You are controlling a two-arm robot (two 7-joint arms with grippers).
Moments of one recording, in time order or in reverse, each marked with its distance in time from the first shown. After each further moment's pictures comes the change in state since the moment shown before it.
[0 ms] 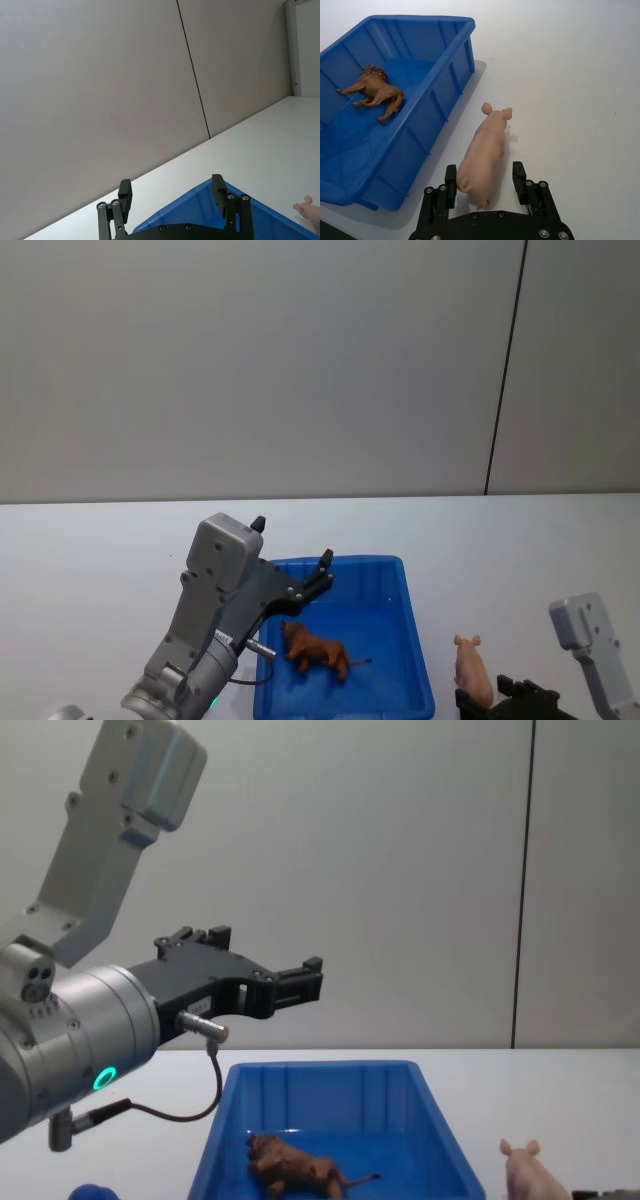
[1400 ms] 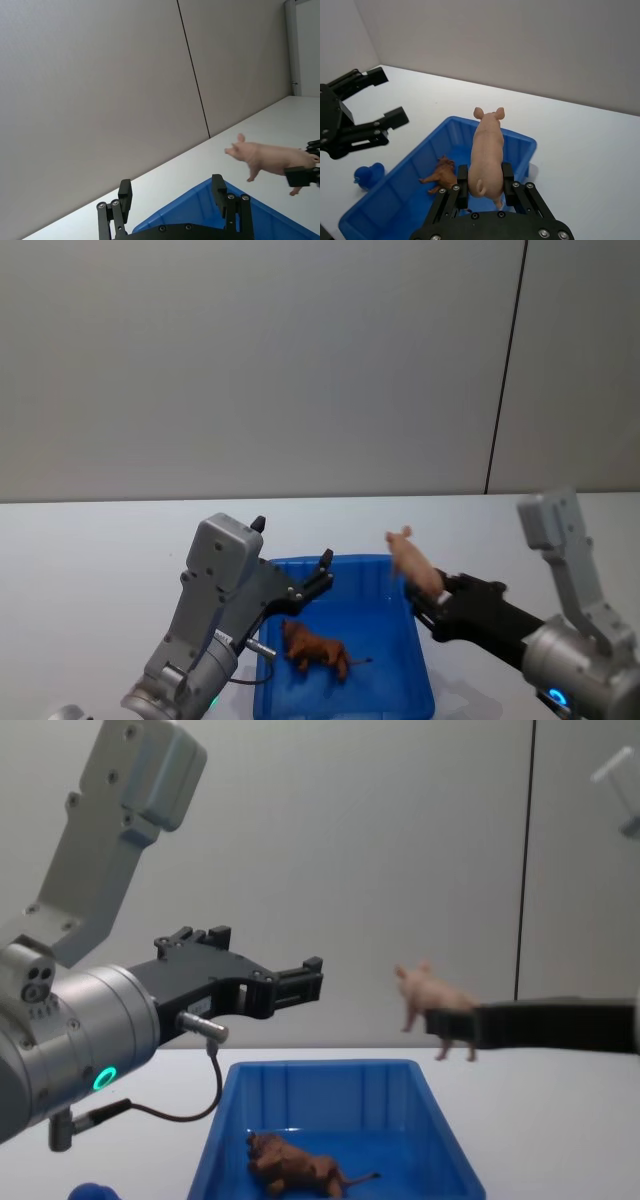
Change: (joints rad) left arm 0.000 0.000 0.000 0.000 0.000 0.000 0.000; right arm 0.130 -0.056 -0.015 -0.085 -0.042 -0.029 0.116
